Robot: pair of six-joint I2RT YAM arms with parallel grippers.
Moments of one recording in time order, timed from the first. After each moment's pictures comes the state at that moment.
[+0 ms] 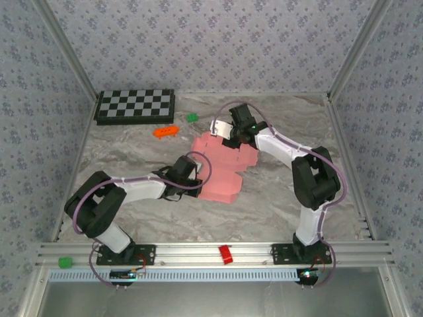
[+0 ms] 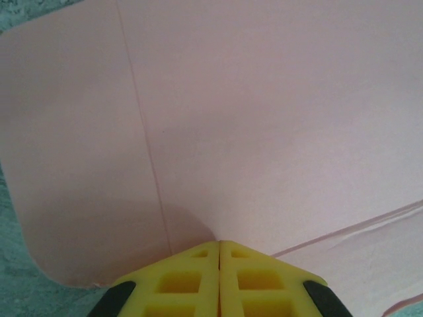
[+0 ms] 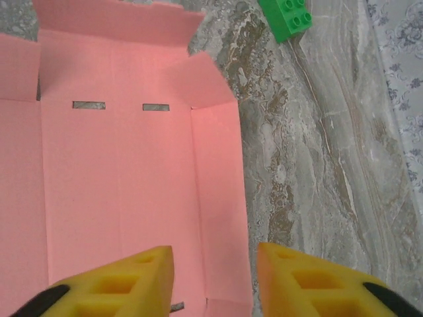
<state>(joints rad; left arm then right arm) -0.75 1.58 0.70 -0.11 0.11 -0.41 0.50 1.87 1.40 -0.38 -0.08 -0.88</state>
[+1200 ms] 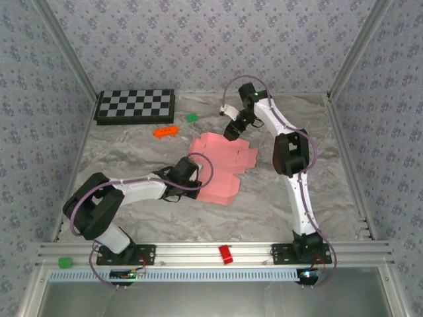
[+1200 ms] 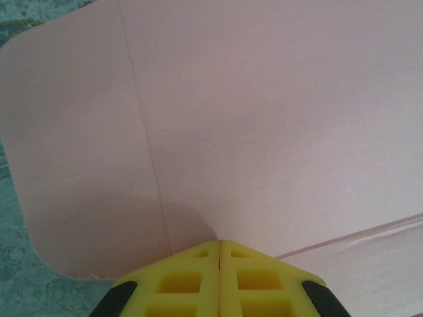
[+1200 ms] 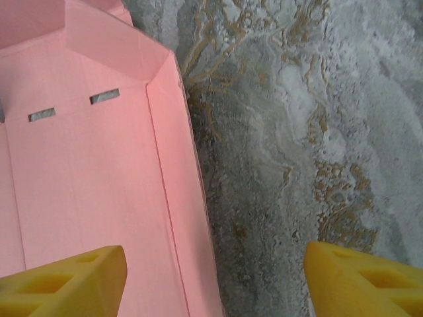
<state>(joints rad) -0.77 1.56 0.72 -0.19 0.04 -0.38 0.30 2.49 2.31 -1.12 -0.46 -0.74</state>
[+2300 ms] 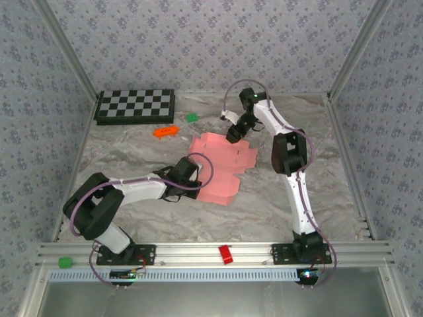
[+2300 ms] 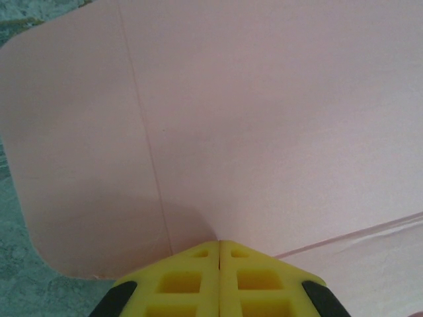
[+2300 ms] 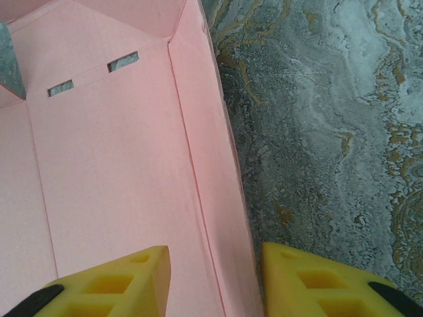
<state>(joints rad) -0.77 1.56 0.72 -0.20 0.04 -0.37 0.30 2.54 2.34 -1.22 -0.51 -0.74</state>
